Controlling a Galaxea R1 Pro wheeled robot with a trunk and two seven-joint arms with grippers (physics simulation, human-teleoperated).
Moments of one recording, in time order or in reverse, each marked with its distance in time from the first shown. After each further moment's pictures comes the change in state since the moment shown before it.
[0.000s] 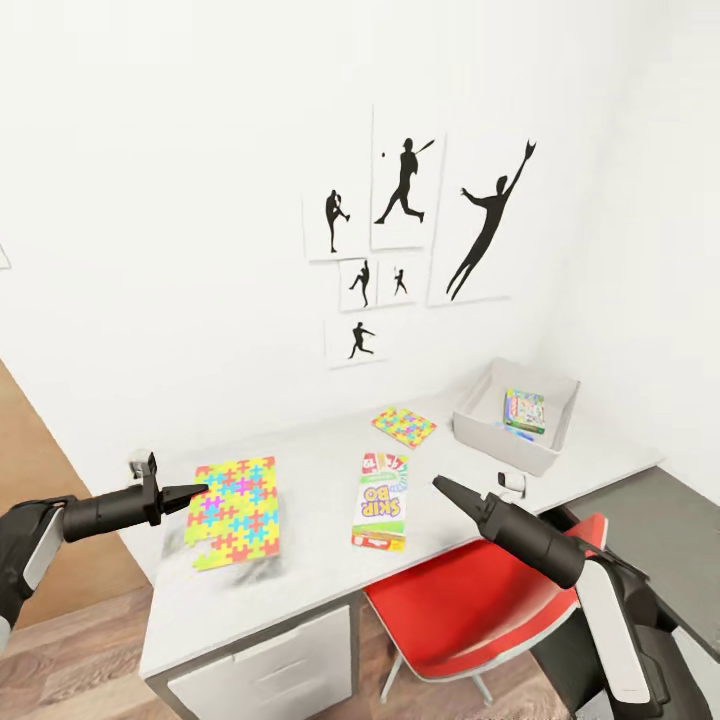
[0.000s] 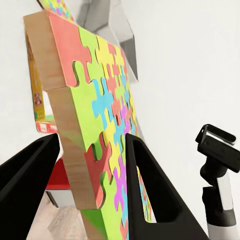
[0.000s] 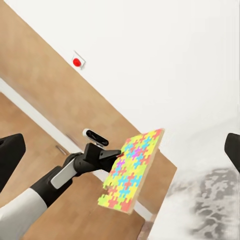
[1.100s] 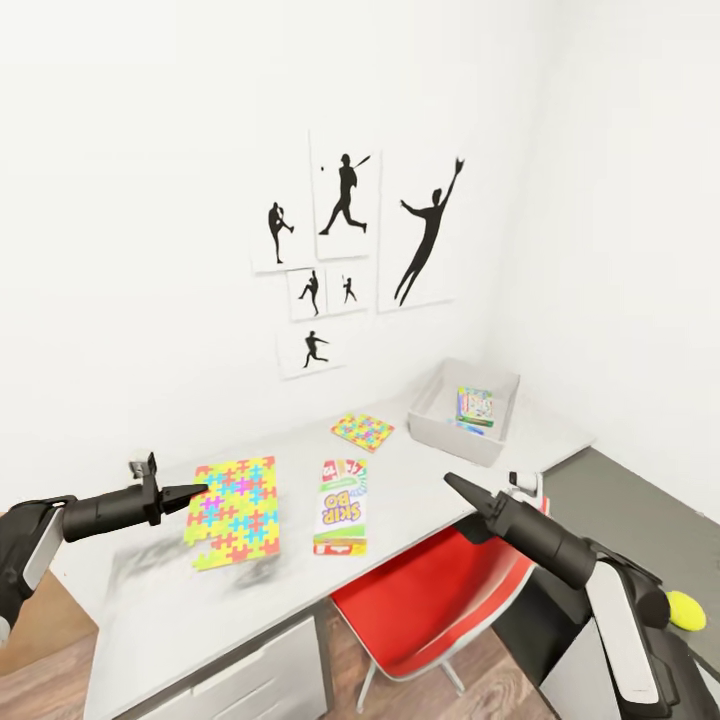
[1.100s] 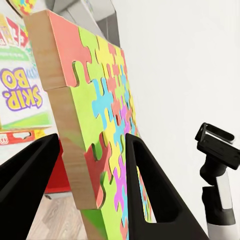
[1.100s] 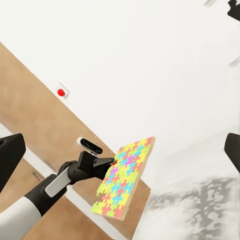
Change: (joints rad) left arm 0.000 0.001 0.000 0.000 0.001 0.000 -0.001; right arm 0.000 0.000 -0.046 0.001 0.000 -0.002 0.005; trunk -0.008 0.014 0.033
